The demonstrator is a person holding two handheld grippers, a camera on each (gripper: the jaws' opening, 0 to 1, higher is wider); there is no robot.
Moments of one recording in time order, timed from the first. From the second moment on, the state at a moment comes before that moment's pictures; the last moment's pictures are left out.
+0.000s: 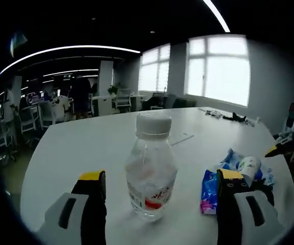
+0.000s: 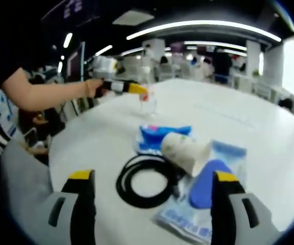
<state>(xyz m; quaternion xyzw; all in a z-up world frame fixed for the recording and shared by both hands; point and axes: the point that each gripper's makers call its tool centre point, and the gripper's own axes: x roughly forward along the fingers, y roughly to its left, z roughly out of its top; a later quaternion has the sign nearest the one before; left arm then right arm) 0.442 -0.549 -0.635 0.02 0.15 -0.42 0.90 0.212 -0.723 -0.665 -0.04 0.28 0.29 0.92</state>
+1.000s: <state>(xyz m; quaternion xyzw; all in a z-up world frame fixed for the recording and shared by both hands) 0.347 -0.543 -0.619 0.03 0.18 -0.41 0.89 0.213 -0.731 -0.647 0.00 0.26 0.30 0.92</state>
